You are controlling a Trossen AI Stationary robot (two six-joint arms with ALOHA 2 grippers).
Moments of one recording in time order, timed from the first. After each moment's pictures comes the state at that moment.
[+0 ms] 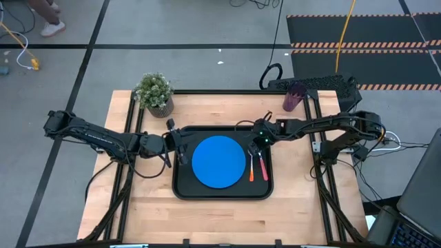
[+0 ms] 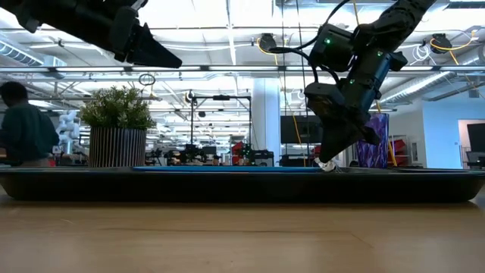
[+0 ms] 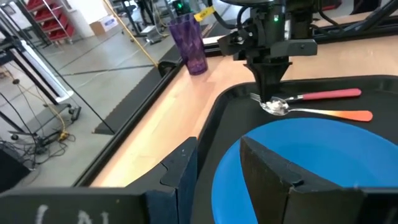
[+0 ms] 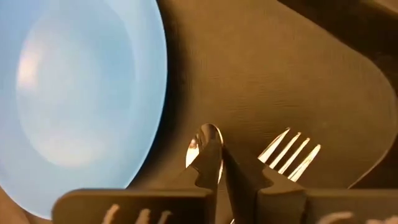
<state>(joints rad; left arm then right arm) -0.18 1.04 0.50 0.23 -0.57 0.10 -0.20 1.46 0.70 -0.28 -0.08 0.74</state>
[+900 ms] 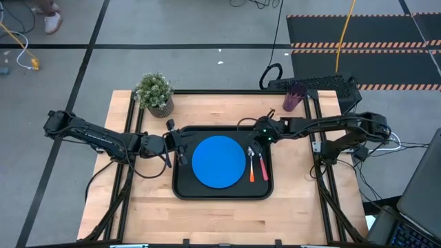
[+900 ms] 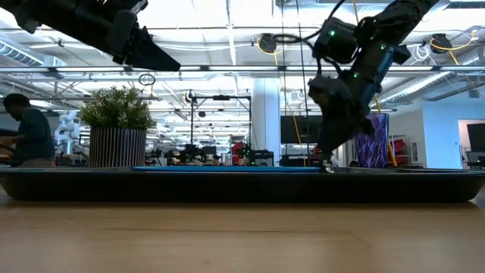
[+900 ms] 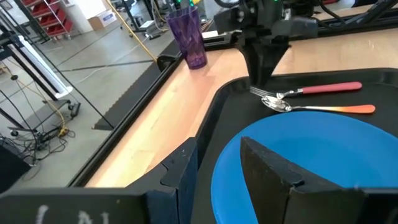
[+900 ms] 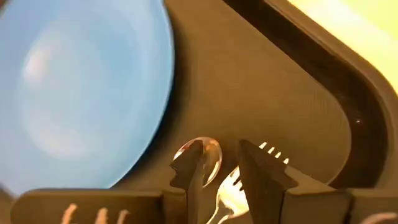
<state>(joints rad) -0.18 1.04 0.50 0.21 -0.56 0.09 -0.21 1.38 0.70 -0.32 -0.03 0.59</state>
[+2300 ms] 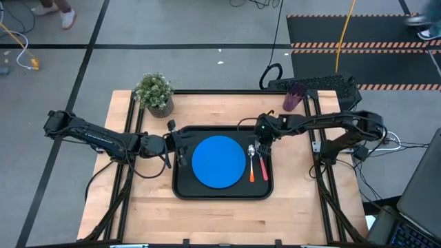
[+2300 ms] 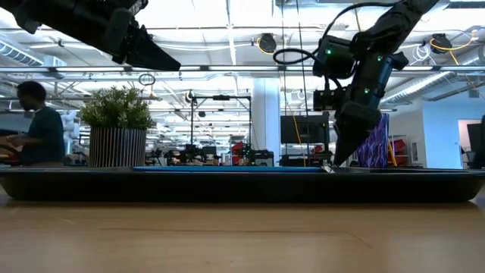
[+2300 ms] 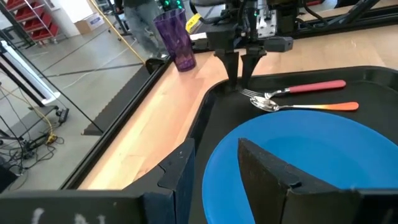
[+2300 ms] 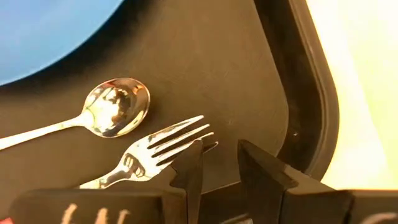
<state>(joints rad) -0.18 1.04 0.50 0.20 -0.53 0.11 -0.29 1.44 0.70 -0.41 0.00 0.01</state>
